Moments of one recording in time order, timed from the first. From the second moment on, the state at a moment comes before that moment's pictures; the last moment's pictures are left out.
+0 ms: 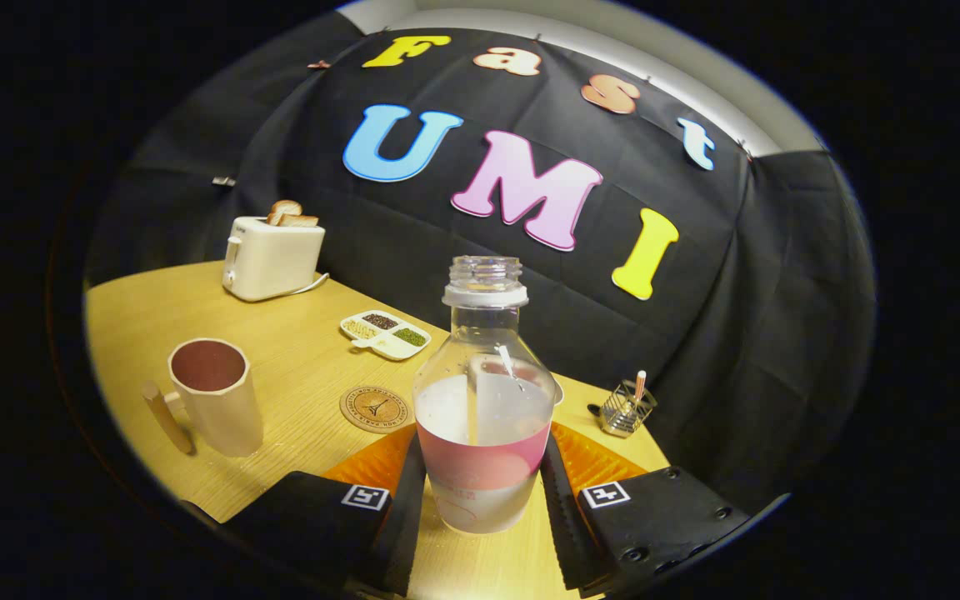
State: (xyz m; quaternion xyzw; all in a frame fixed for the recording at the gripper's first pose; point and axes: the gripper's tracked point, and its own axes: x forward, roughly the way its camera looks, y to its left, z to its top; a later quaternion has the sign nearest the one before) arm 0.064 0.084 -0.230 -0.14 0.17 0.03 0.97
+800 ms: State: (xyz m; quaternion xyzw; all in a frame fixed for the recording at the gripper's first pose) arm 0.064 0.151 -0.231 -0.50 0.19 0.10 0.84
